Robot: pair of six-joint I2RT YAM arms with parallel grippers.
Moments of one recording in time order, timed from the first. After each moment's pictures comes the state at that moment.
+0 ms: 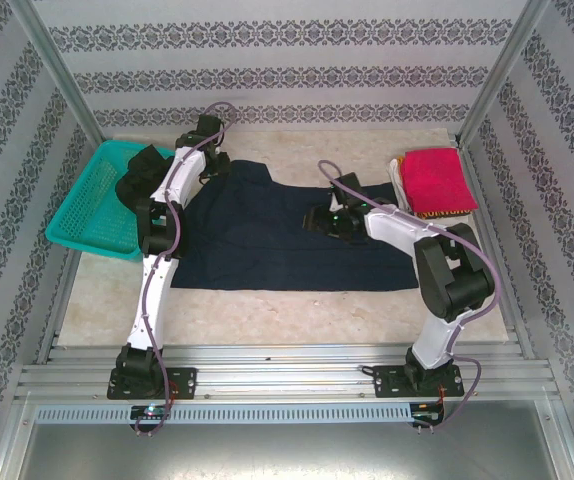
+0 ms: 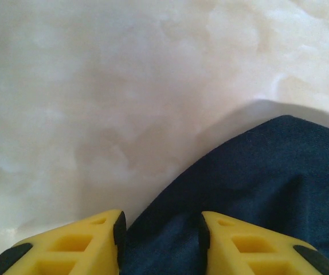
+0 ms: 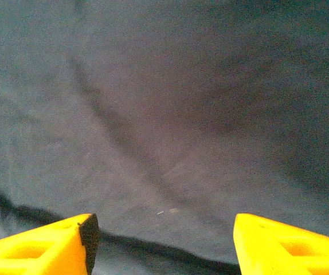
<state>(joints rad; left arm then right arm) -0.11 2.71 2.59 -0.95 -0.02 -0.29 0.42 1.80 1.15 -0.35 -0.24 0.61</state>
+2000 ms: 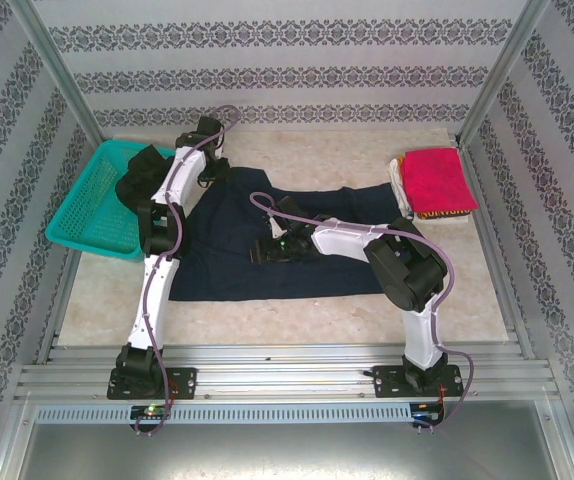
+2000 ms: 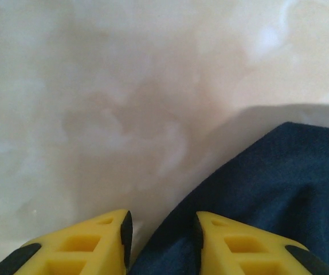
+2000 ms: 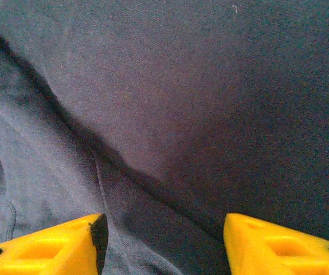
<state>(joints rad) -0.10 2.75 2.66 -1.08 0.00 -0.14 0.71 2.01 1.26 -0.28 -0.34 0.58</state>
